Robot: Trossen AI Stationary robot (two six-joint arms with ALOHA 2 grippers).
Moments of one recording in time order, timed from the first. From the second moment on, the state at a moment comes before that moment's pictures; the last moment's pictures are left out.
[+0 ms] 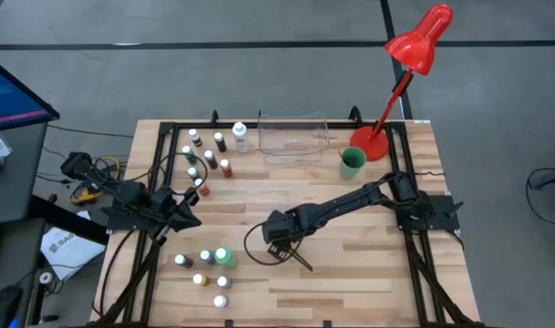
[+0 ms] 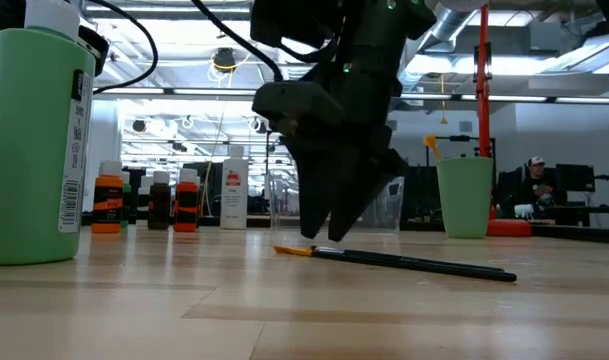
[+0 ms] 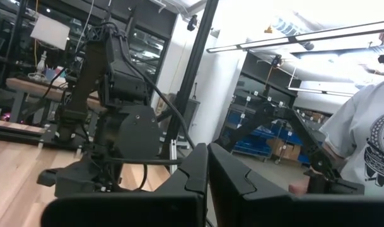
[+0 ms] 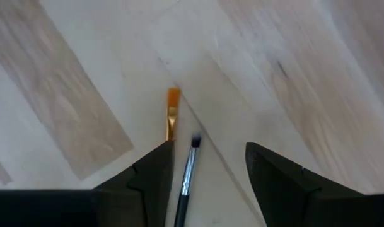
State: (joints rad) left arm -0.48 0.21 0.01 0.48 -0.13 -0.28; right arm 0.24 2.15 1.58 -0.73 0.08 0.81
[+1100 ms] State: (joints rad) left arm -0.48 0.21 0.01 0.48 -0.13 -0.28; right arm 0.24 2.11 1.51 -0.68 0.16 0.79
